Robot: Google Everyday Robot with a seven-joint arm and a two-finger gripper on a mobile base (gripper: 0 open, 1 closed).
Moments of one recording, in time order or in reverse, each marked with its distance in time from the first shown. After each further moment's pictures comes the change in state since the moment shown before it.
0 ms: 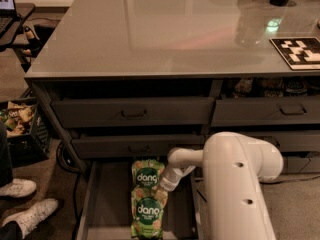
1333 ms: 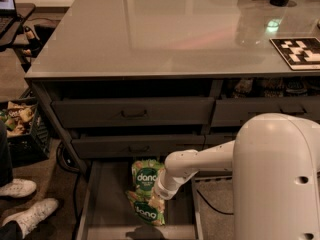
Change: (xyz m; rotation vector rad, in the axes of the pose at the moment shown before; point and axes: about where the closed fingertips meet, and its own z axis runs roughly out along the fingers) arm -0.032 0.115 -0.089 0.089 -0.026 -0.004
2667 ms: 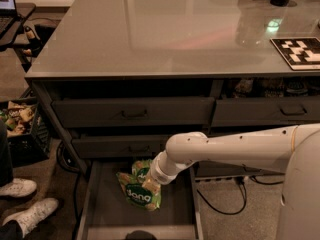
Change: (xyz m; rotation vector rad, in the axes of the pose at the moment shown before) arm -0.068 0.018 -0.107 0.107 -0.111 -0.080
